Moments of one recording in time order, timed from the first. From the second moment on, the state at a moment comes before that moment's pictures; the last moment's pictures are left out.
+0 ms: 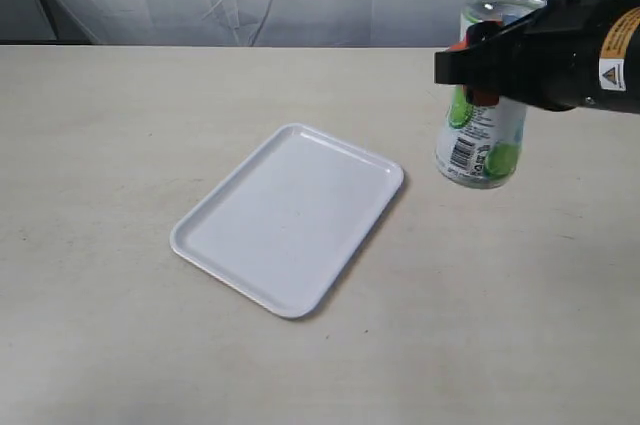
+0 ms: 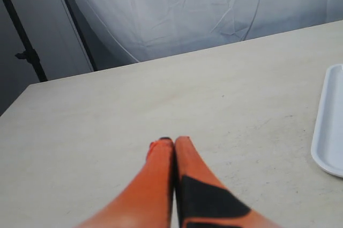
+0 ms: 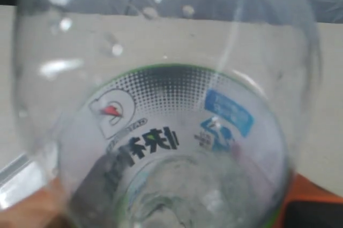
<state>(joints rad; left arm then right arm) -0.04 0.00 0.00 0.05 0.25 0.11 0.68 1.18 -0.79 -0.51 0.31 0.73</state>
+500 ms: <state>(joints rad) -0.04 0.00 0.00 0.05 0.25 0.12 0.82 1.15 -0.81 -0.73 0.23 0.81</state>
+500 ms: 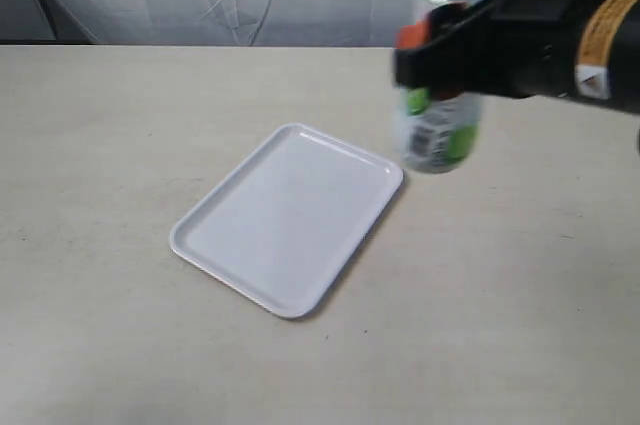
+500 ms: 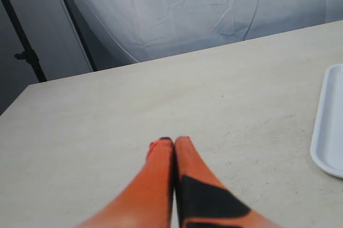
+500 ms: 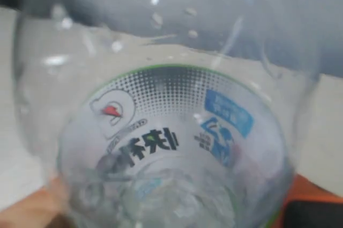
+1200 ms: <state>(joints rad) -0.04 0.00 0.00 0.05 0.25 0.12 0.78 1.18 -0.87 -0.50 0.27 0.69</state>
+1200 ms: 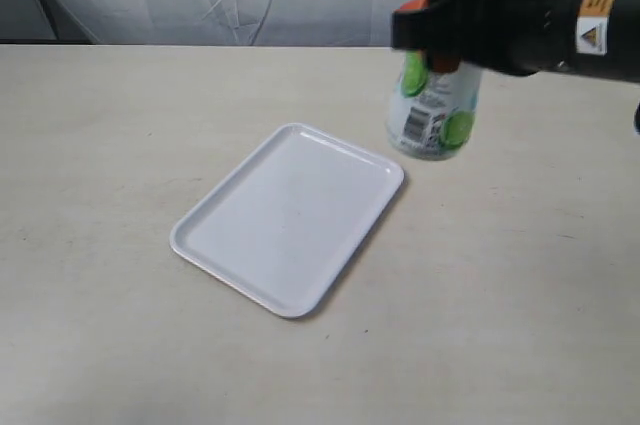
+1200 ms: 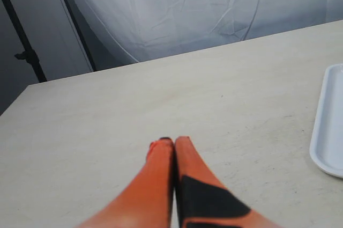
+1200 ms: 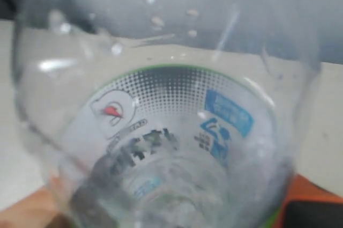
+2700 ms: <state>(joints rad) -0.04 0.00 0.00 0.05 0.25 0.12 0.85 1.77 -0.75 0.20 -0.72 -0.16</state>
